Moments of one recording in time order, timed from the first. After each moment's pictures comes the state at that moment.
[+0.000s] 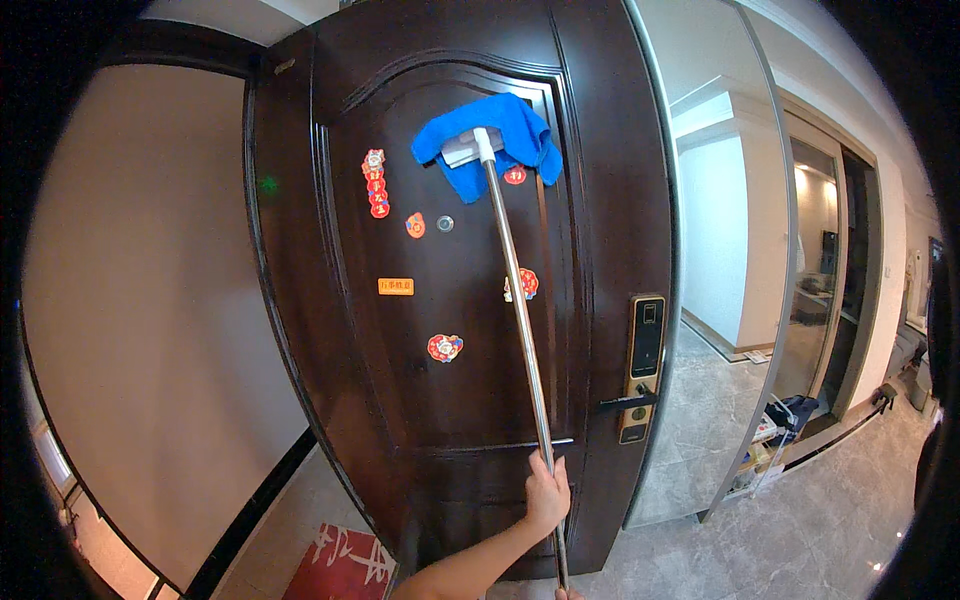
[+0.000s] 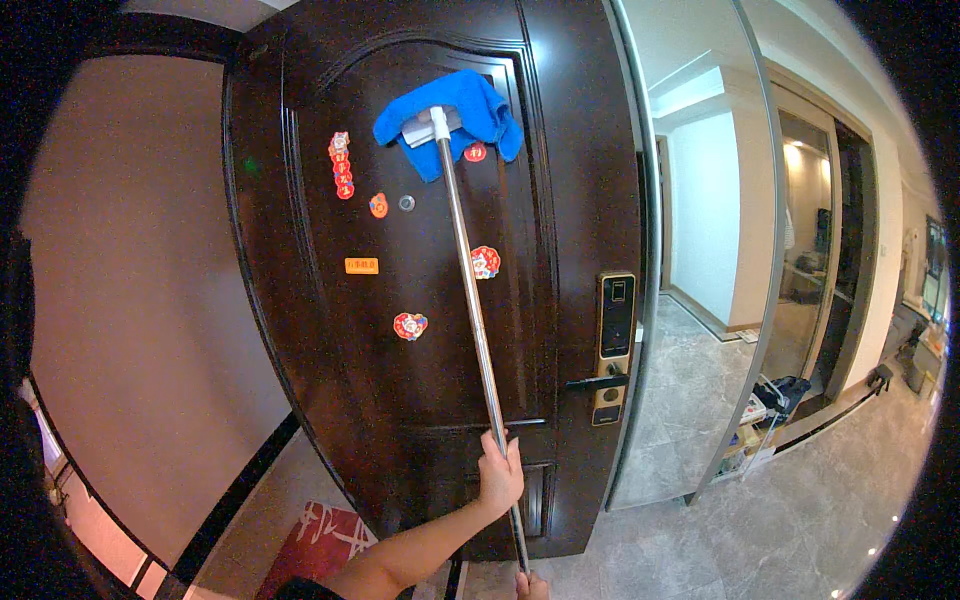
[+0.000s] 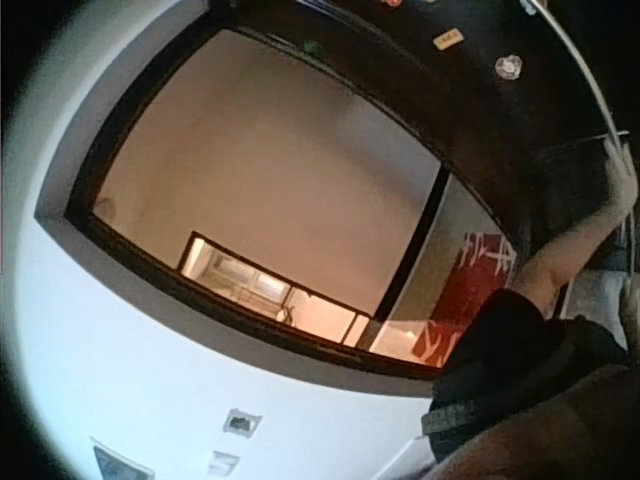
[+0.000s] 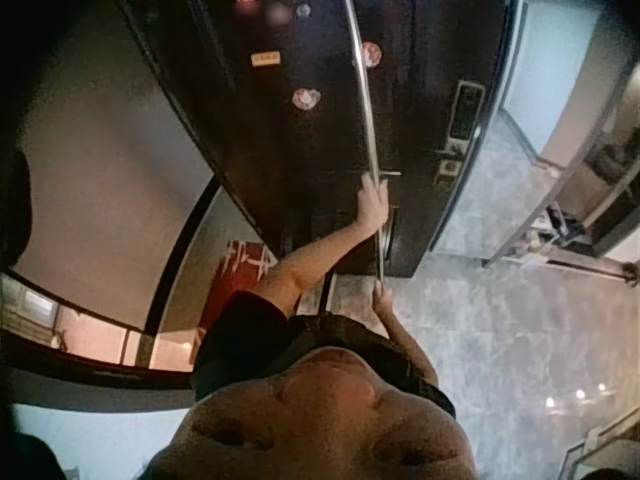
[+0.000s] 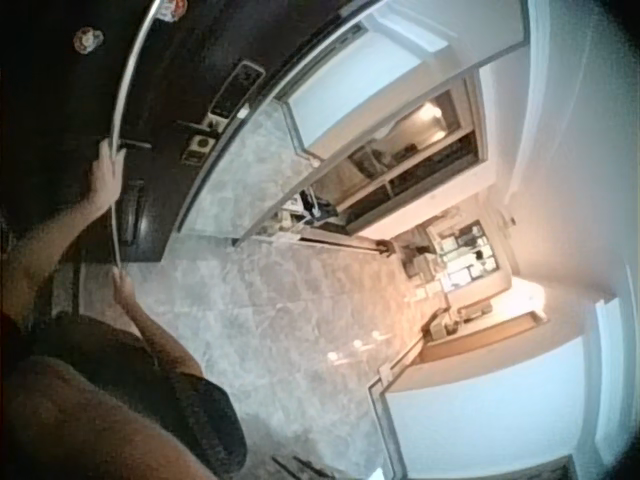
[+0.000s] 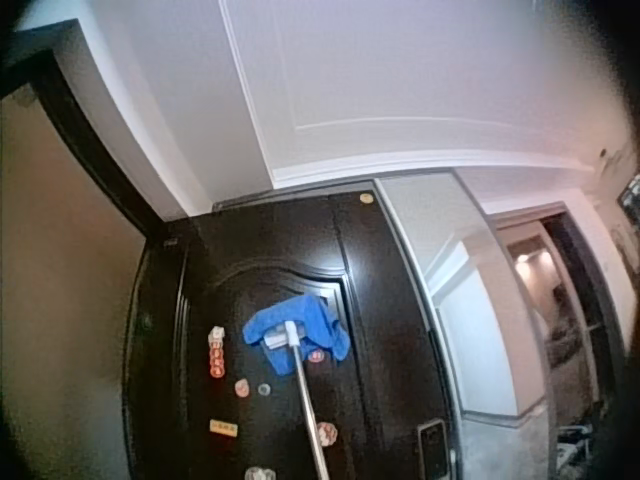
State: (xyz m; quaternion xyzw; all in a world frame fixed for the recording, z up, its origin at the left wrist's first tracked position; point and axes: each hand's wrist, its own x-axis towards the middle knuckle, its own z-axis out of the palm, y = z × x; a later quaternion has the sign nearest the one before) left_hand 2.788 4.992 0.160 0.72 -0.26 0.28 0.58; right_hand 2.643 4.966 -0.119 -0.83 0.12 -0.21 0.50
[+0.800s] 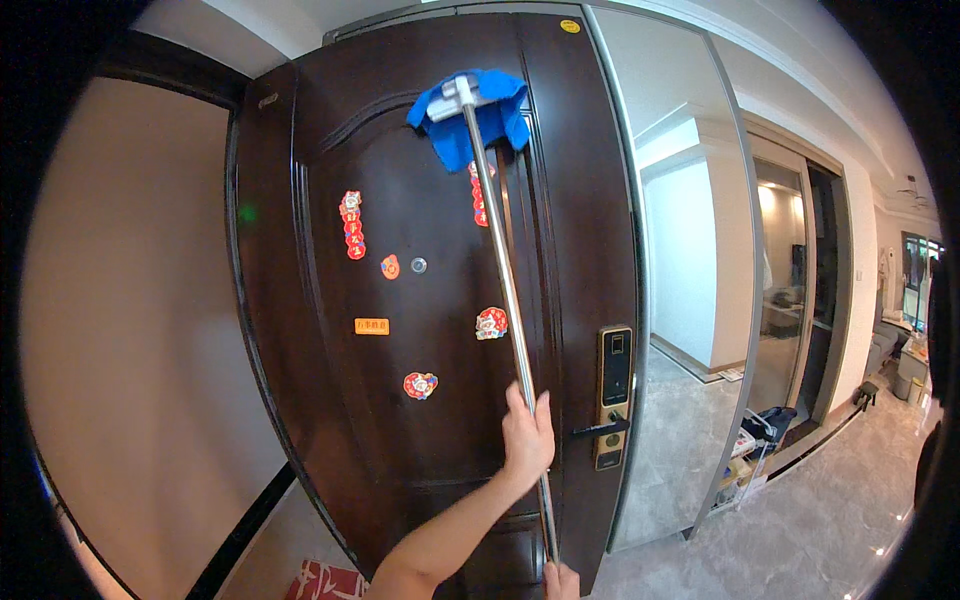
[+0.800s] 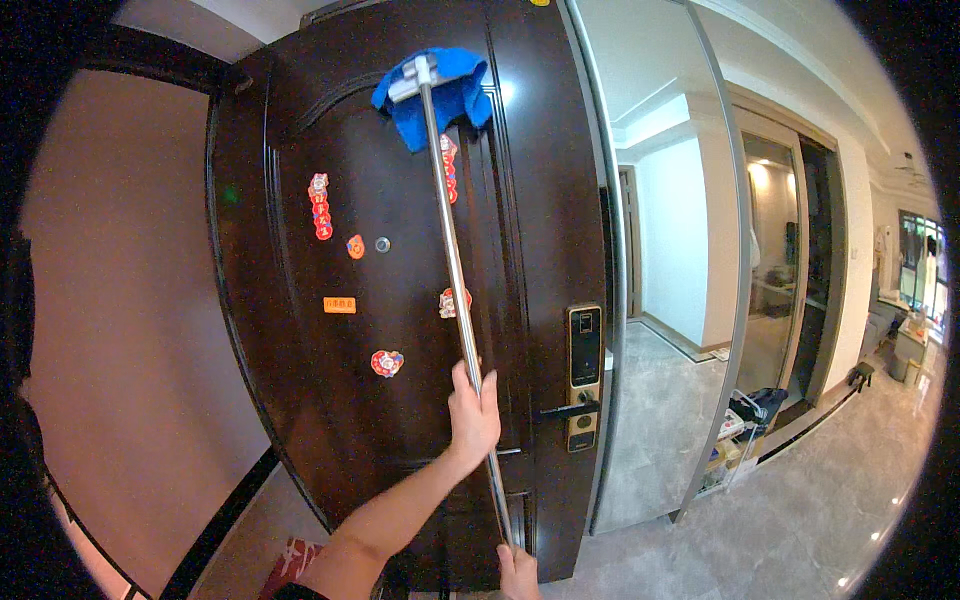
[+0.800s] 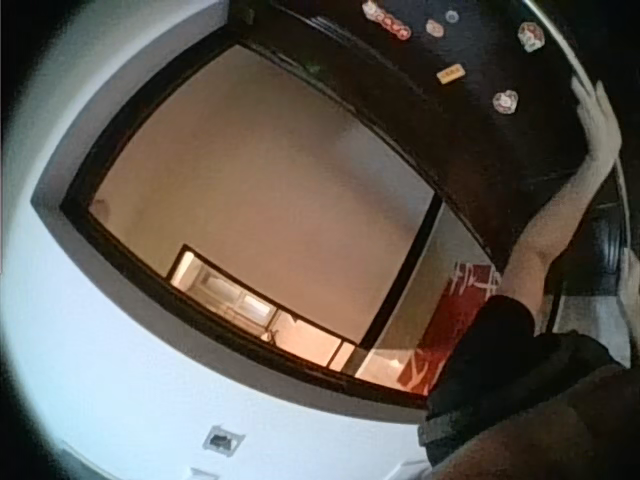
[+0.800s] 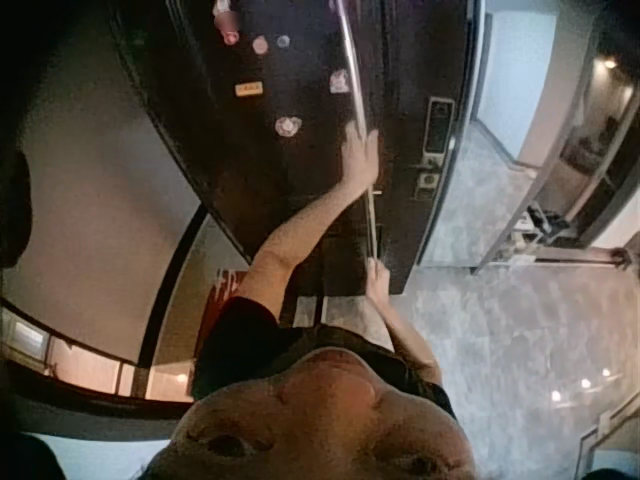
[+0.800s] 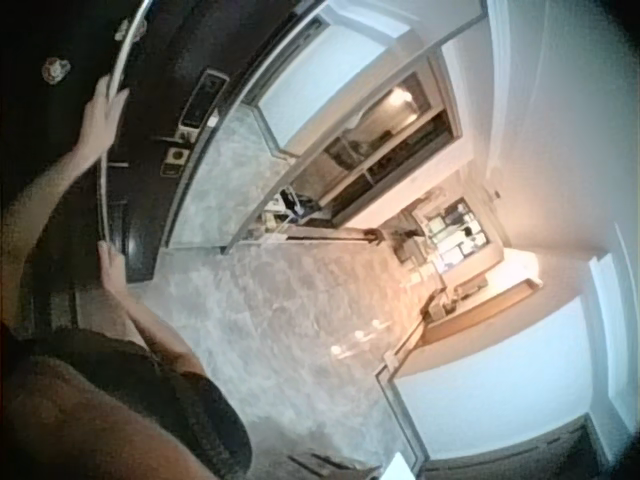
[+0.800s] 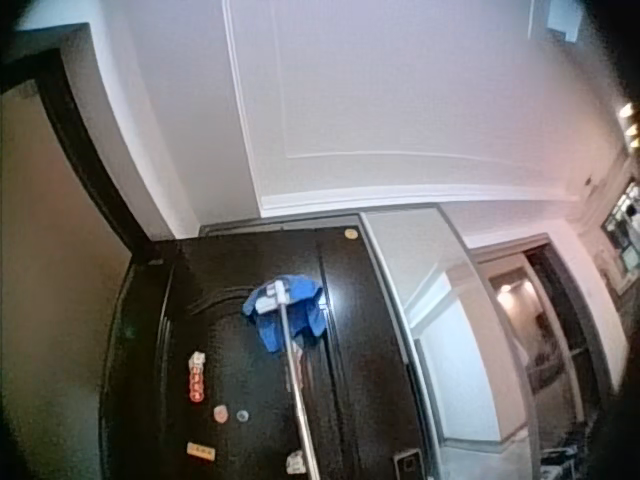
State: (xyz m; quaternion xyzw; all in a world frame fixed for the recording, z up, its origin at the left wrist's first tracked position) left_hand 2.806 4.981 0.312 0.64 -0.34 0.33 0.60; right_hand 2.662 4.975 0.087 -0.71 0.09 -0.33 0.61
